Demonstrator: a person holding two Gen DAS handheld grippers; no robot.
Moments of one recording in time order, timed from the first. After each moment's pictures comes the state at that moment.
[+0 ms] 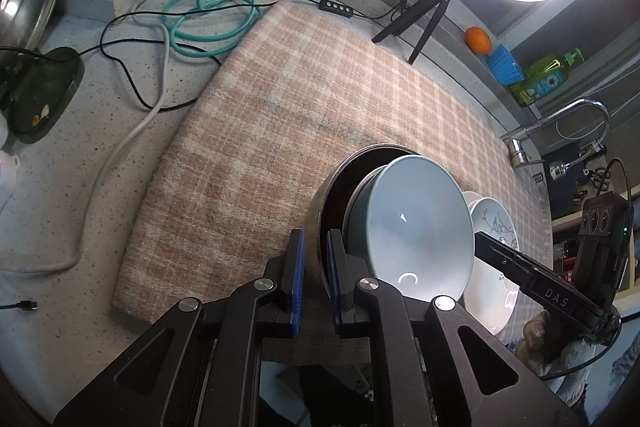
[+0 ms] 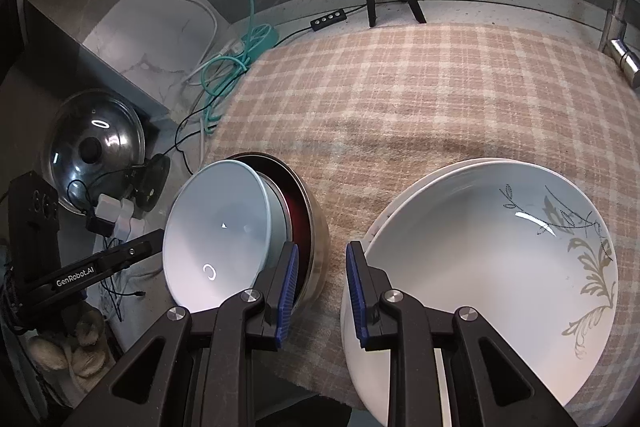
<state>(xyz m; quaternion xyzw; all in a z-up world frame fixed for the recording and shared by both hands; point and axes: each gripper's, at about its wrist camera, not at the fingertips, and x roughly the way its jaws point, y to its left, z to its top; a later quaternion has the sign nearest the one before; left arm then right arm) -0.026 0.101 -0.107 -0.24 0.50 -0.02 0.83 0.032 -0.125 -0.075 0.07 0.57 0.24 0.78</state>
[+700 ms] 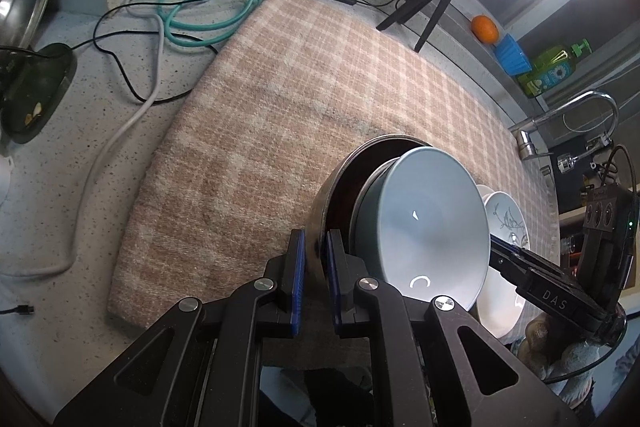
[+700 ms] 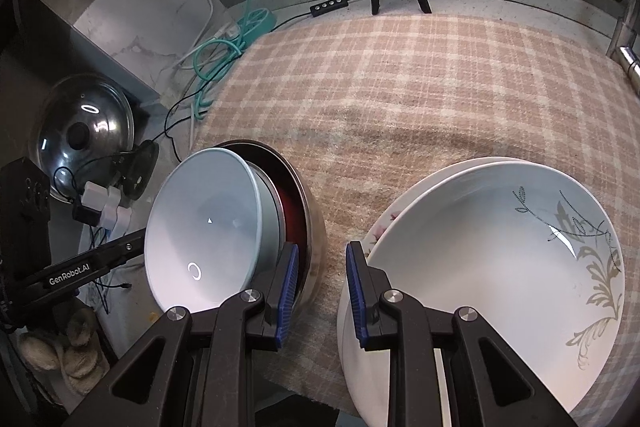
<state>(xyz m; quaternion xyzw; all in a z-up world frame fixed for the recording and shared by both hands) -0.018 0.096 -0.119 -0.23 0.52 -0.02 0.82 0.039 -0.113 -0.089 0.04 0.59 0.24 0.77</state>
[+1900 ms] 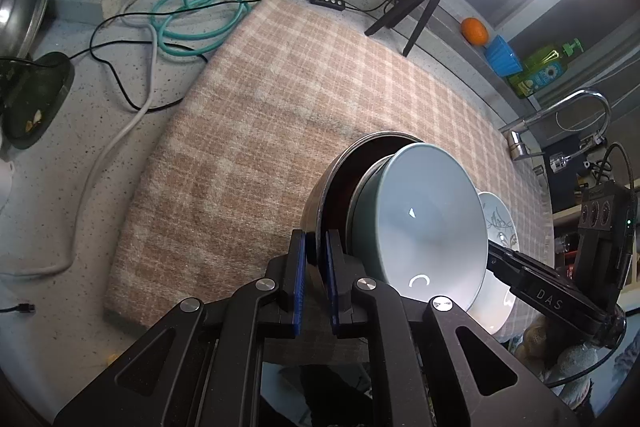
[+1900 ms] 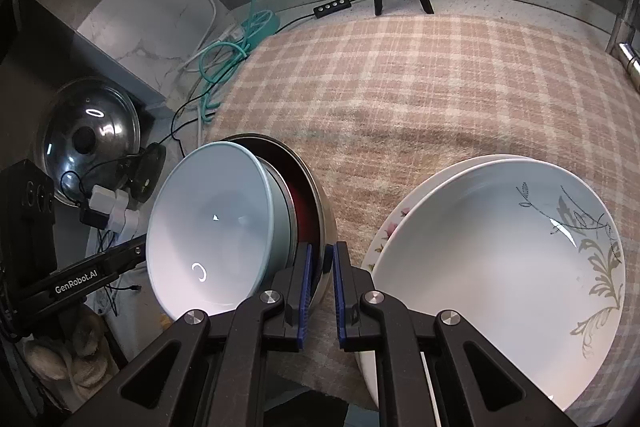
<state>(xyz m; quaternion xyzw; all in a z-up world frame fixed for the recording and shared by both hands) -0.021 0.090 -0.105 -0.23 0.51 -0.03 0.83 0.035 -0.113 -0.078 0.06 0.59 0.24 0.77</state>
